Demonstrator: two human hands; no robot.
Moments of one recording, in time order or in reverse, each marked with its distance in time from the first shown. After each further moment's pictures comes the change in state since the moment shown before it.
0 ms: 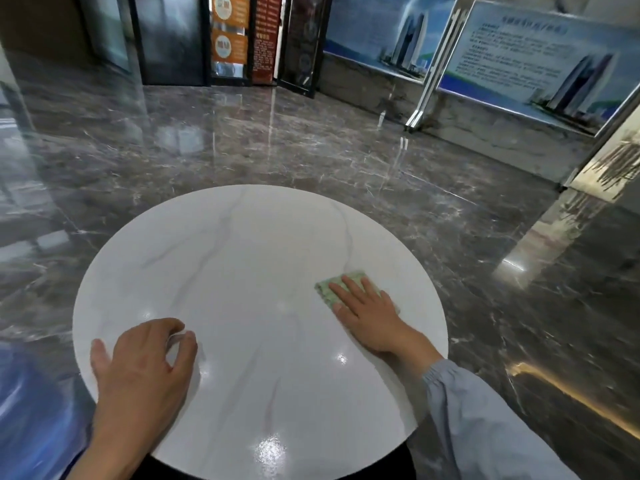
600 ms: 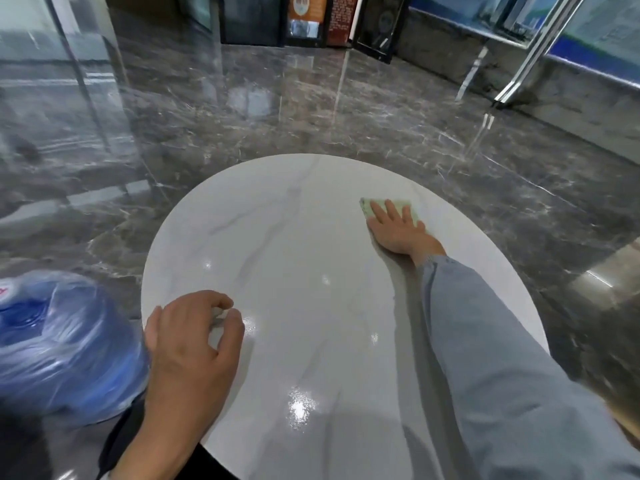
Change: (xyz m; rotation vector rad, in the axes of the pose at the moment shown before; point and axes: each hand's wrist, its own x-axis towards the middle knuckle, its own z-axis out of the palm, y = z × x) left_hand 0.003 -0.020 0.009 -0.285 0.209 0.053; right_hand 0.191 -0.054 -0.049 0.035 -0.056 0.102
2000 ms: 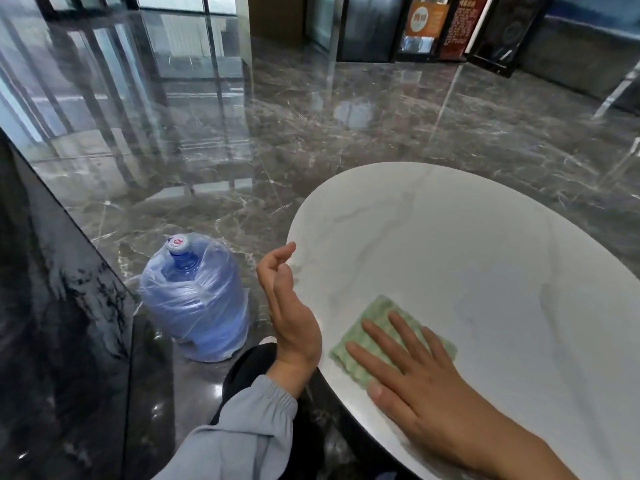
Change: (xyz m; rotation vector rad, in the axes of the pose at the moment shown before) left_hand 0.003 -0.005 -0.015 -0.890 0.459 -0.346; right_hand -0.278 -0.096 0.108 -0.272 -0.154 -0.800
